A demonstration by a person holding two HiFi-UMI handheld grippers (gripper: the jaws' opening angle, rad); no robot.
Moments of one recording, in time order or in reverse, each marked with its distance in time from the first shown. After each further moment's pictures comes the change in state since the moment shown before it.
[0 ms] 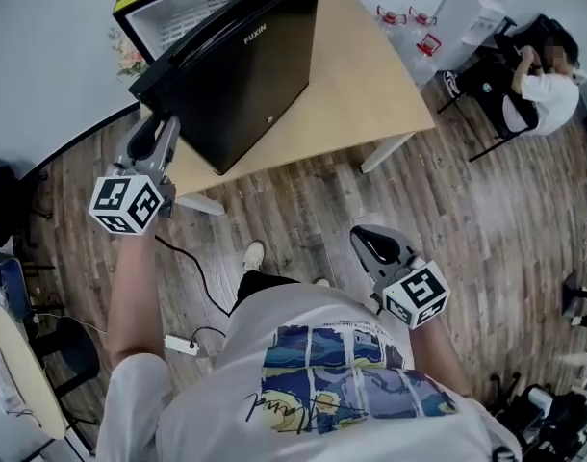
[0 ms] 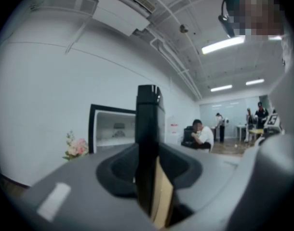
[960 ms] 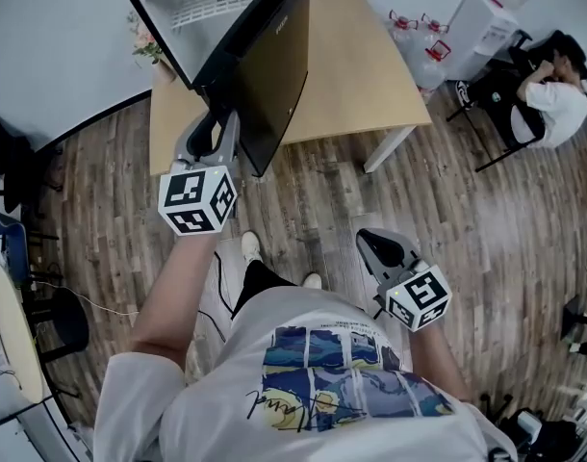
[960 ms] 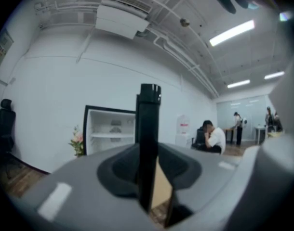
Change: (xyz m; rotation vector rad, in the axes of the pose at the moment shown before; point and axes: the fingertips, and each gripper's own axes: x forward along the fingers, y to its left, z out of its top) left arm -0.005 -0.160 -0.002 -0.039 0.021 0.221; right arm -0.084 -0.008 -0.041 0.012 -0.020 0.051
